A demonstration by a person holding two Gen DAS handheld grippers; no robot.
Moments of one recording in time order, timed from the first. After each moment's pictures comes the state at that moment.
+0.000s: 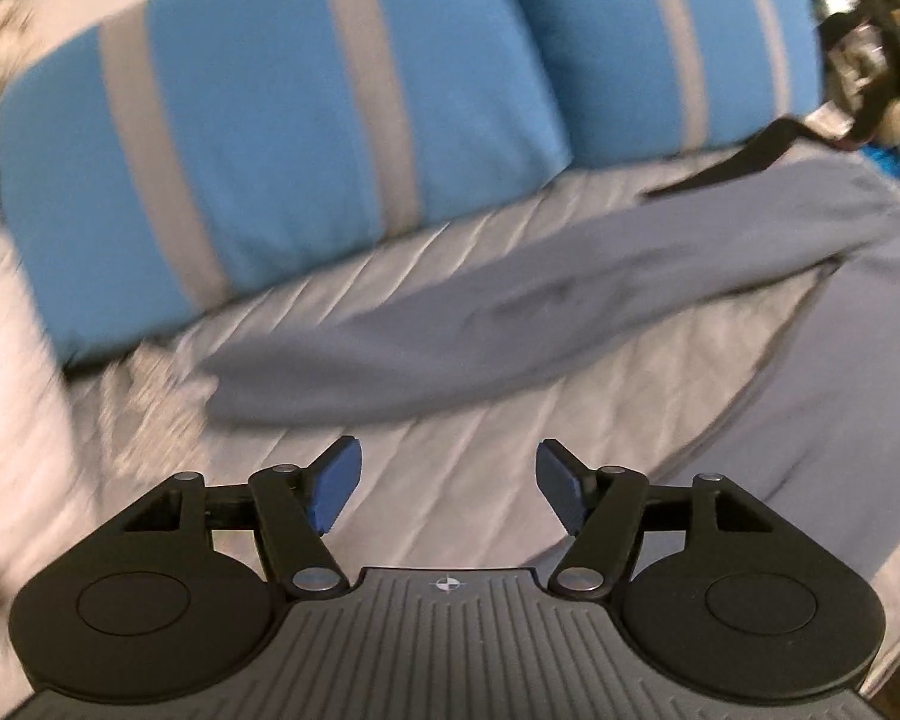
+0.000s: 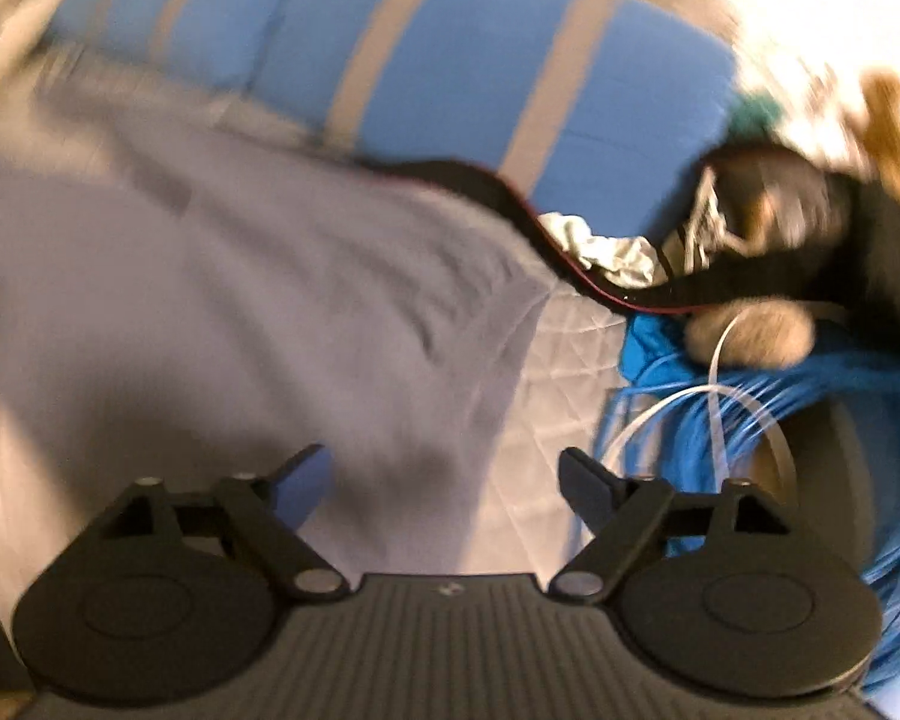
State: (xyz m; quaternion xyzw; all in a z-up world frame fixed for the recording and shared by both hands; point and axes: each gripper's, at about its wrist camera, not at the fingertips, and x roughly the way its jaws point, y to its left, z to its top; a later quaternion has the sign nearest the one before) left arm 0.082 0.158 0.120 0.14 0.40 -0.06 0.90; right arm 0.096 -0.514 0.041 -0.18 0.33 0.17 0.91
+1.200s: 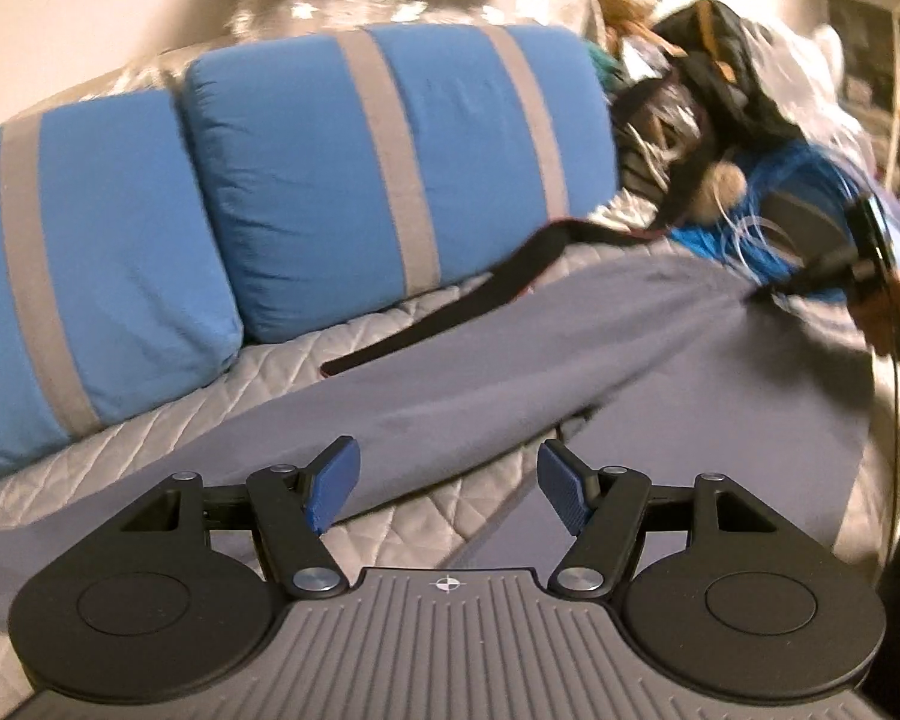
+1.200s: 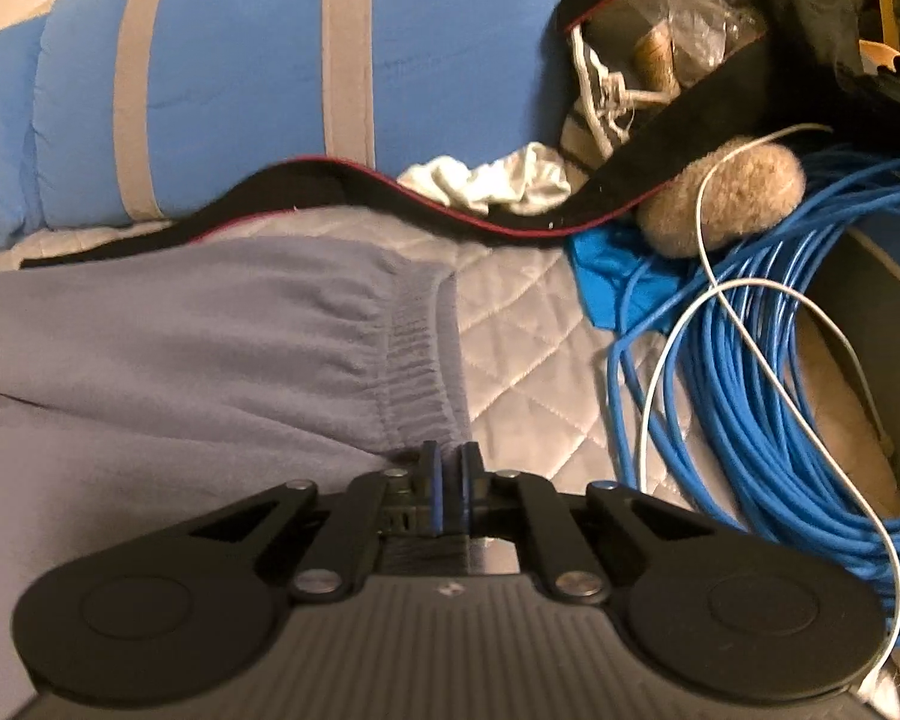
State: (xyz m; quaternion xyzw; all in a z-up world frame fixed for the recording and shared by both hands) left arm 0.106 -0.035 0.089 0.13 0.30 -0.21 0.92; right arm 0.194 -0.512 -0.010 -0.04 0.37 0.04 0.93
